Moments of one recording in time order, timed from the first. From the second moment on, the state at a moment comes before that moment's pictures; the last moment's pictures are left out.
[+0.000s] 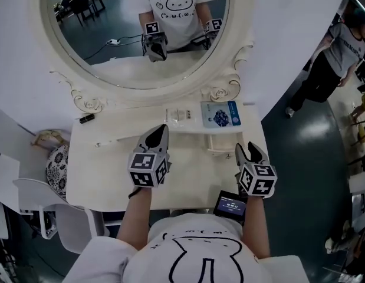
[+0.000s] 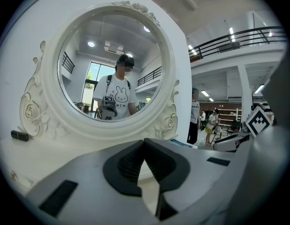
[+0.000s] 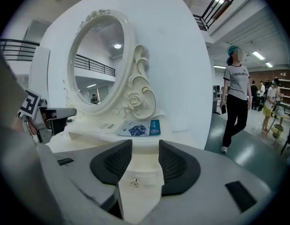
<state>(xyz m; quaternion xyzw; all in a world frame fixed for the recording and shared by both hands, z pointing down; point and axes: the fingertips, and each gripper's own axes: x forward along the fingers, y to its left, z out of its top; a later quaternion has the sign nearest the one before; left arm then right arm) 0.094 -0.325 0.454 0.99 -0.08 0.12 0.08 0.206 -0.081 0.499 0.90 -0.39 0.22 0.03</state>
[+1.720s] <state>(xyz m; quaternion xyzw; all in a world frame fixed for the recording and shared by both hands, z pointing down) 0.114 -0.298 0.366 1.00 -0.03 0.01 0.04 0.190 -0.092 0.340 0.89 -0.46 -0.01 0.00</state>
